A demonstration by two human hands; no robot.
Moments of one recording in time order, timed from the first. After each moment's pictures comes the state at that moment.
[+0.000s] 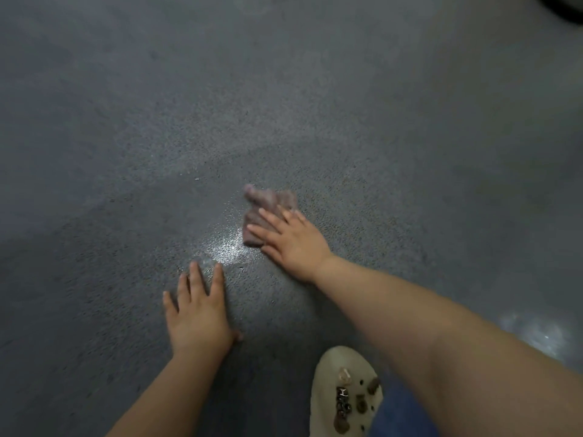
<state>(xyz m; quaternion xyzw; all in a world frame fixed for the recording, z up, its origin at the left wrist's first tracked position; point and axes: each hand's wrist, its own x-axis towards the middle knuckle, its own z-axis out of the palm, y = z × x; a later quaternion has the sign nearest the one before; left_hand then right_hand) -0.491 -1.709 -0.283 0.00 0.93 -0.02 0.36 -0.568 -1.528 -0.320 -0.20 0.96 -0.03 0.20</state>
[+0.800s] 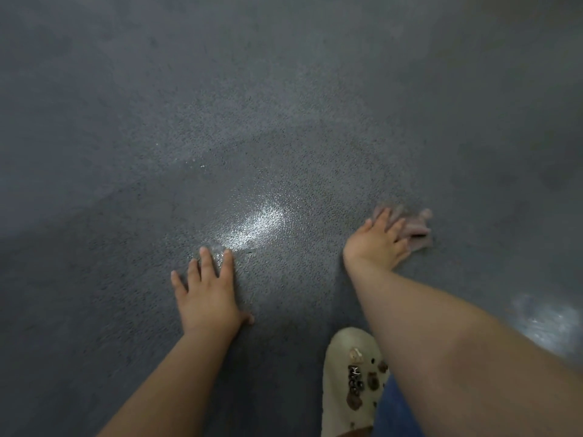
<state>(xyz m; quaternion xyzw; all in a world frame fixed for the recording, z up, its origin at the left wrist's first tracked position) -0.493 -1.712 -0.284 0.02 0.94 -0.04 0.34 -0.528 -1.478 -0.324 0.51 0.84 -0.16 0.09</state>
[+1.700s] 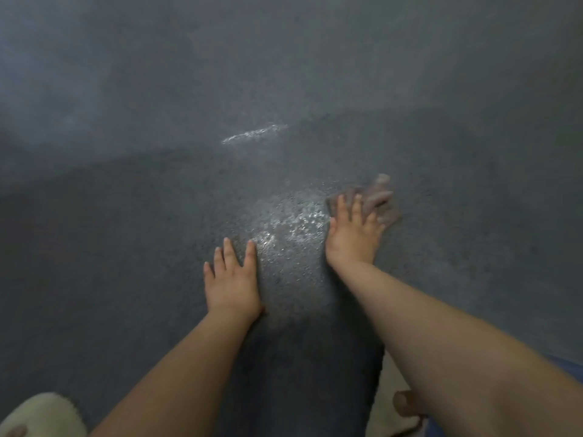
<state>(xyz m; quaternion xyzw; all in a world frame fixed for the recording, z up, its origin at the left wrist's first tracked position) -0.403 -1.804 -0.273 -0.10 0.92 0.00 0.38 -0.483 -1.637 -0.324 0.09 0.97 -0.09 0.20</state>
